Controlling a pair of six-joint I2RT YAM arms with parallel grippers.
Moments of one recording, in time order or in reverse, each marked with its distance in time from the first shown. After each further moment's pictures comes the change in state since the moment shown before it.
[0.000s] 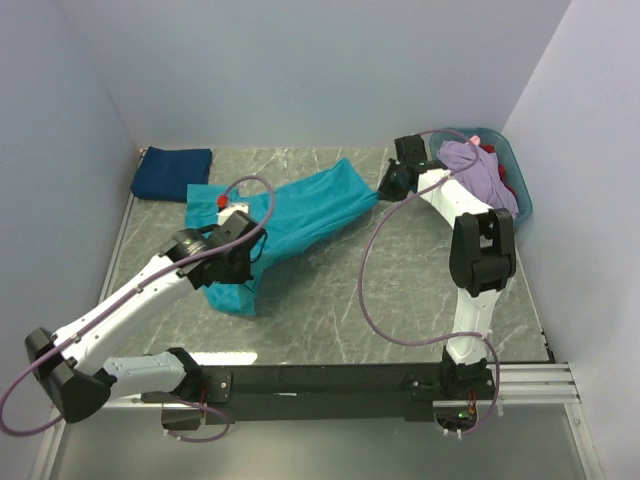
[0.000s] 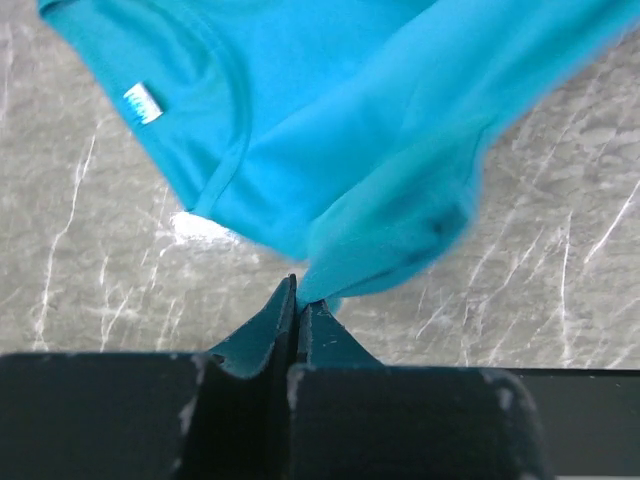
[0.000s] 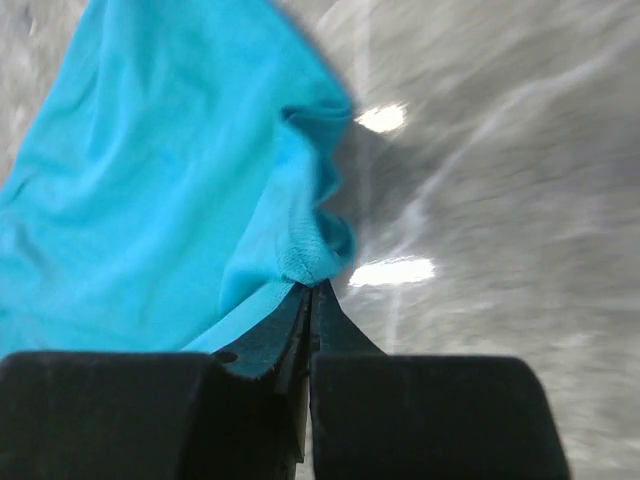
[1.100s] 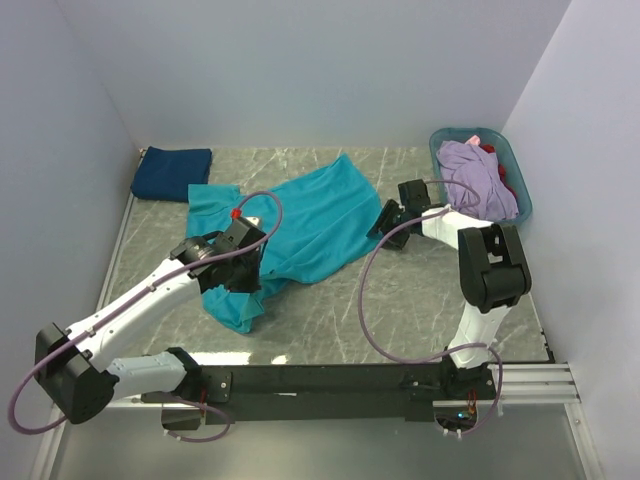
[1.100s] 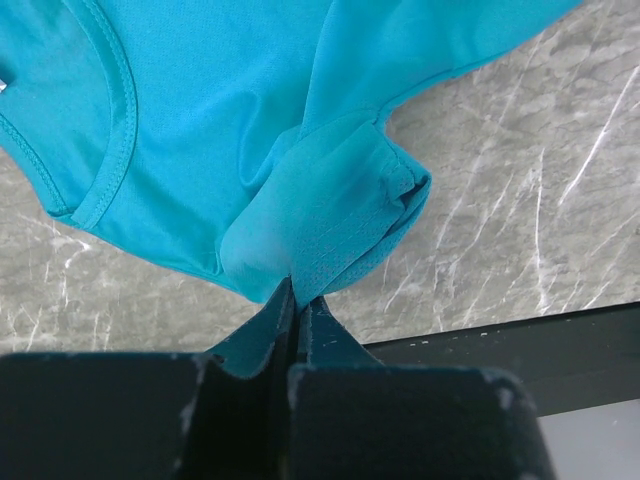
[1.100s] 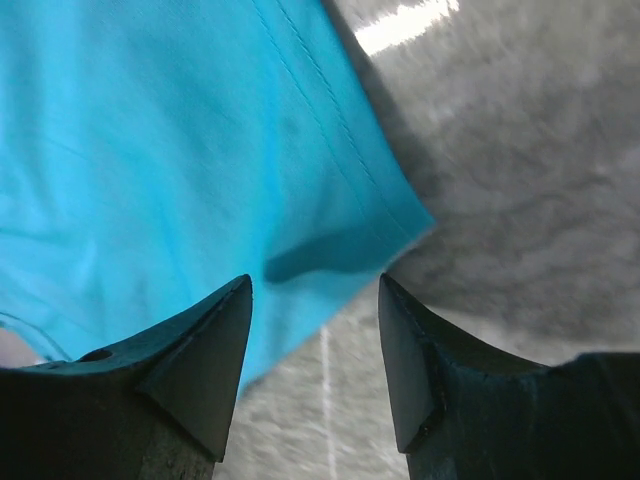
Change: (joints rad) left arm 0.073 -0.004 -0.170 0.177 0.252 0.072; right arm -0.001 -0.158 -0.486 0.202 -0.135 0.151
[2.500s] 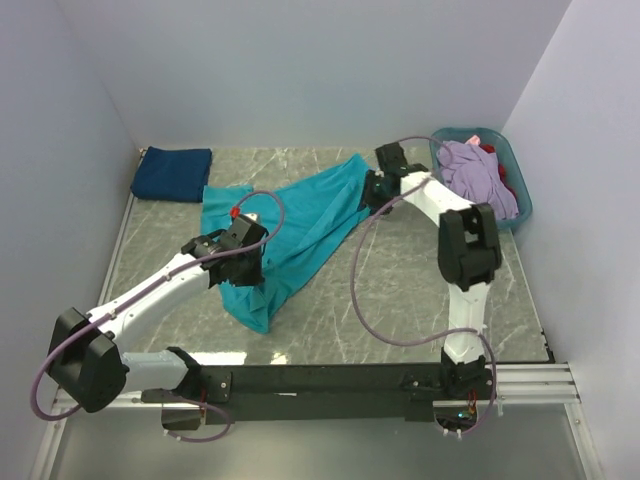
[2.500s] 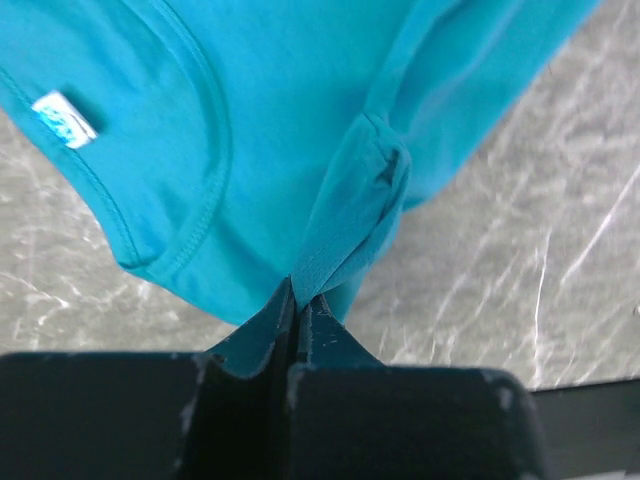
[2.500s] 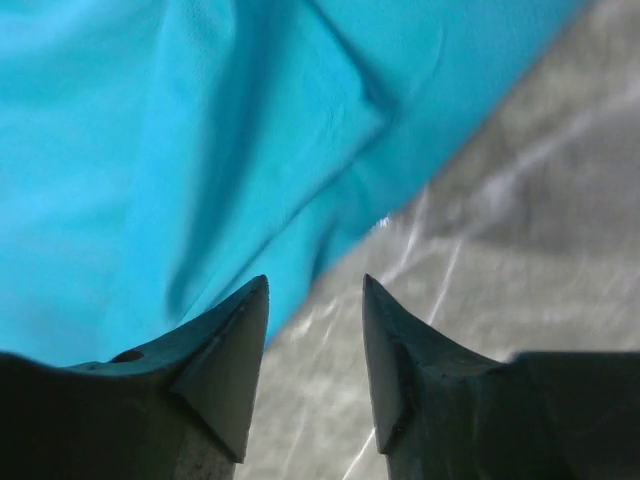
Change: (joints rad) left arm 0.066 0.072 -0.084 0.185 0.003 -0.010; right arm 0.092 0.297 0.602 -0.313 0.130 -0.267
